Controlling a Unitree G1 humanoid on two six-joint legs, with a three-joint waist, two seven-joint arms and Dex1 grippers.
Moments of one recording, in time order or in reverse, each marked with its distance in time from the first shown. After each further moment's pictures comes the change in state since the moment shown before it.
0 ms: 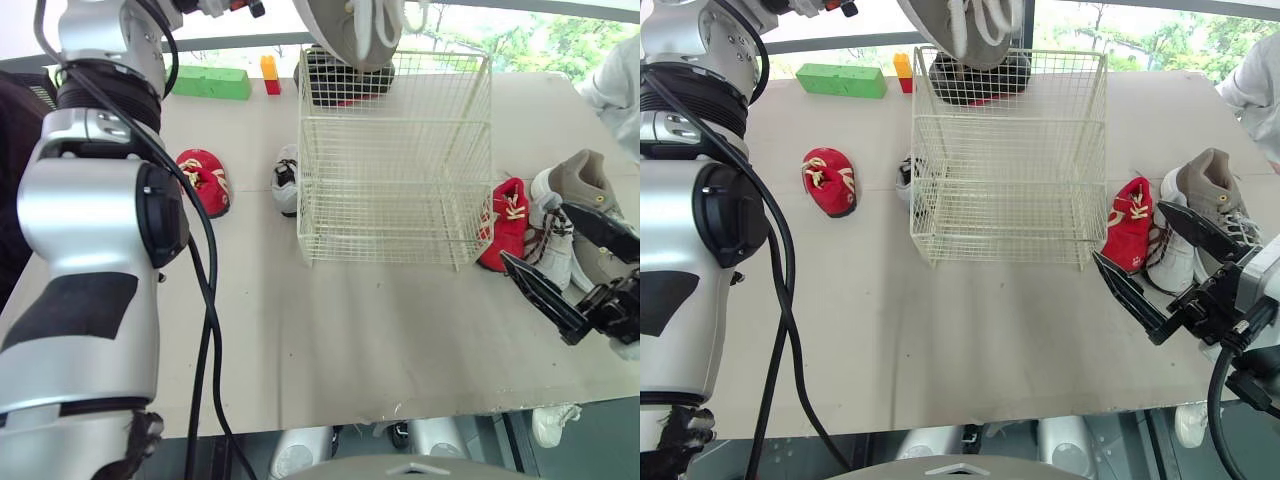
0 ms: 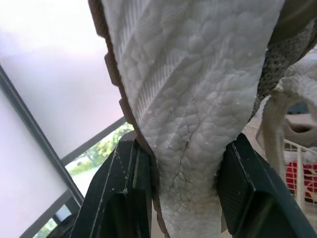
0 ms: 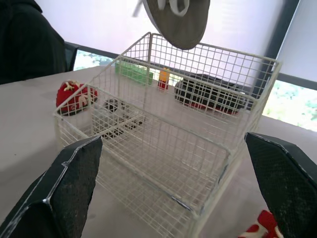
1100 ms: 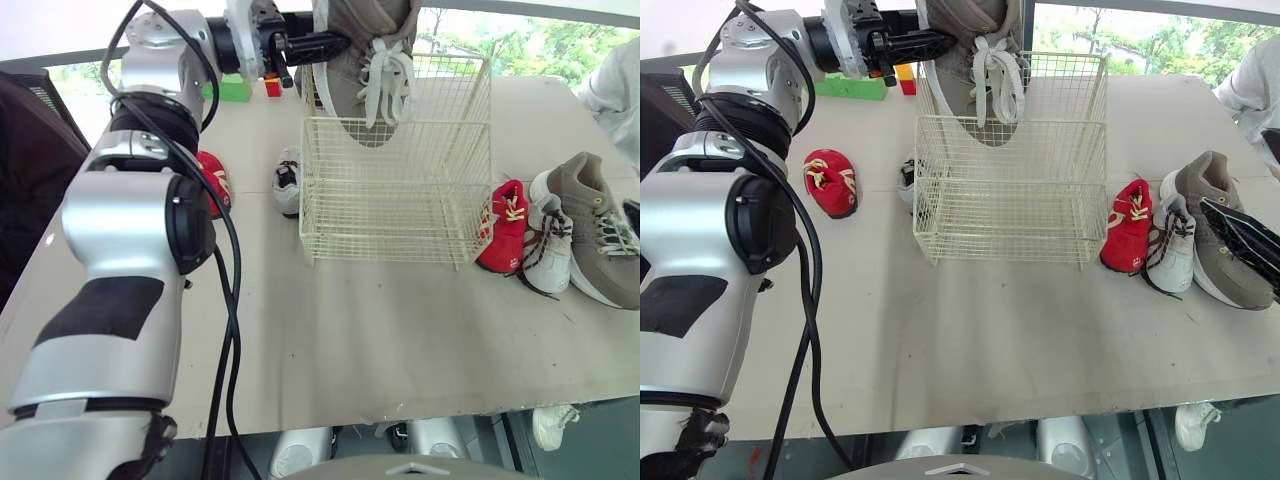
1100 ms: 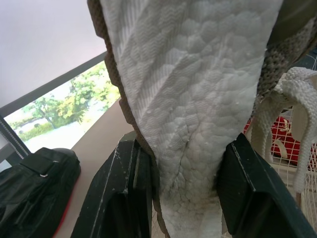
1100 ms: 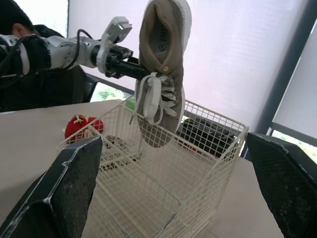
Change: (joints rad) left arm 0.056 -0.087 0.078 0.075 0.195 0.068 -0.068; right arm -0.143 -0.242 -0.287 0.421 0.258 -0.050 0.377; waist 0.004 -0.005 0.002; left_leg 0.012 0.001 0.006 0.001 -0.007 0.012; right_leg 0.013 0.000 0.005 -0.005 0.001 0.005
